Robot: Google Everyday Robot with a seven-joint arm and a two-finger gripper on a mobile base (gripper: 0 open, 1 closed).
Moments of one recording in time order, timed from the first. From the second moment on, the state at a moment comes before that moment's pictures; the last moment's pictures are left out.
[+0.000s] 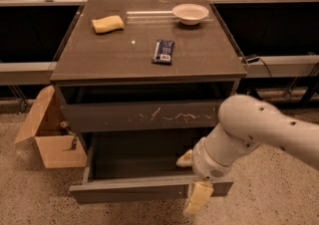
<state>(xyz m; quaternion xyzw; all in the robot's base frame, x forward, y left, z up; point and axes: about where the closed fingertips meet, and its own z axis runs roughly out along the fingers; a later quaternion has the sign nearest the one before) 0.376 -0.081 0.663 -0.67 0.70 0.21 0.11</state>
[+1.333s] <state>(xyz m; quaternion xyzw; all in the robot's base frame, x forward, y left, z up) 0.401 -0.052 0.431 -0.66 0.68 0.31 0.09</state>
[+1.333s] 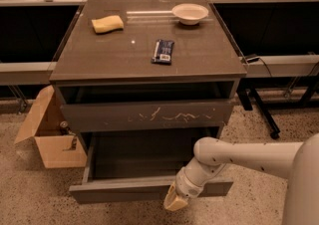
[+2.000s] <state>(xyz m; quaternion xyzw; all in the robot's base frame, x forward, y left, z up) 0.423 -0.067 0.410 -0.65 0.70 0.29 0.08</state>
